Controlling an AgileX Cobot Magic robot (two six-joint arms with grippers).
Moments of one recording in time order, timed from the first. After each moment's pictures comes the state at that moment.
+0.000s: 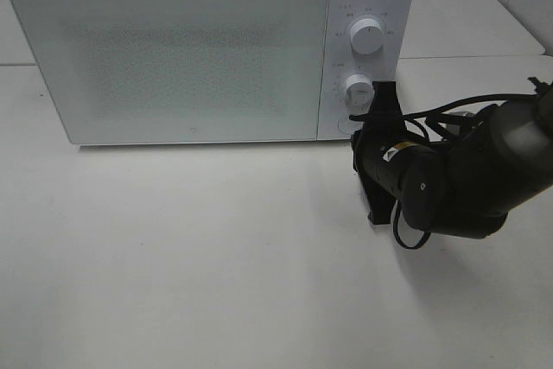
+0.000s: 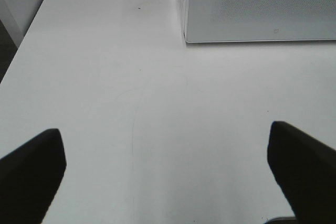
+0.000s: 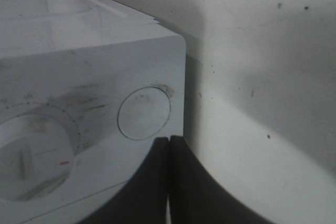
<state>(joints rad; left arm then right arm) 0.04 0.00 -0.50 -0.08 1.04 0.06 0.58 2.03 -0.71 0.61 -0.88 1.36</state>
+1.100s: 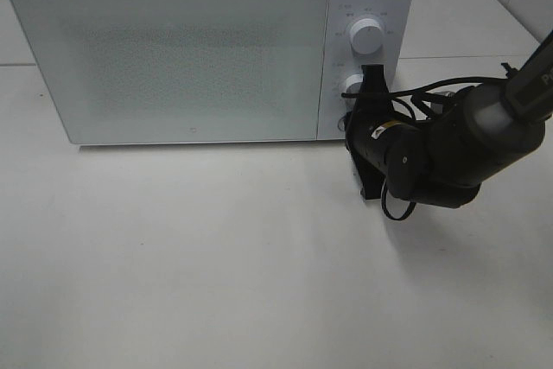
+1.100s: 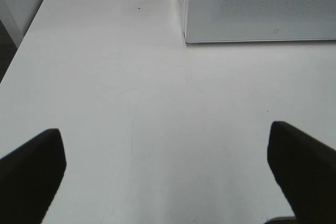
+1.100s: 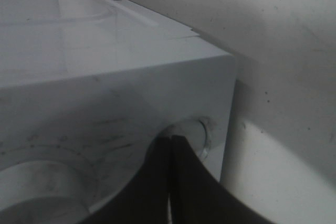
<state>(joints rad) 0.04 0.00 -0.50 -0.08 1.04 0.06 0.51 2.11 -0.85 0.56 -0.85 1.32</state>
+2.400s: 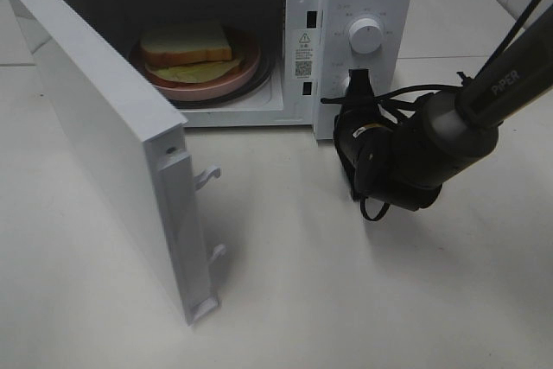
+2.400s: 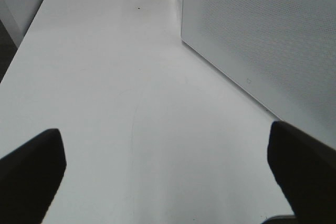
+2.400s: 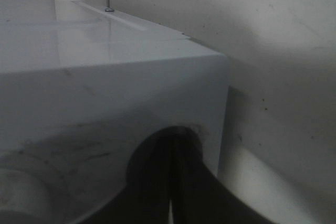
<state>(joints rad) 0.04 0.00 -0.50 -0.08 1.04 0.06 0.55 2.19 -0.96 0.75 -0.88 1.18</state>
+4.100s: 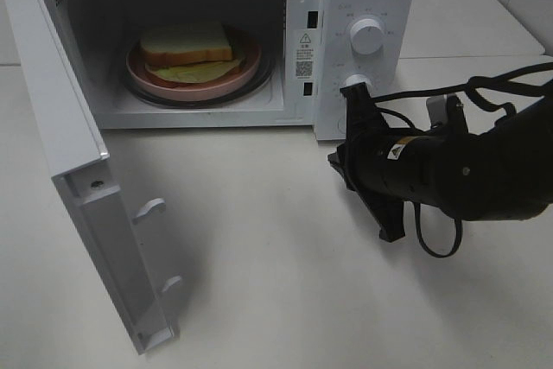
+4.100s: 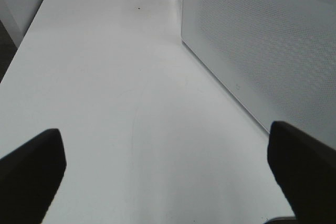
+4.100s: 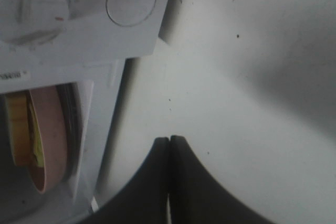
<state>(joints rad) 0.04 0.00 -0.50 -0.08 1.04 0.06 0.61 1.81 -0.64 0.45 -0.55 1.23</state>
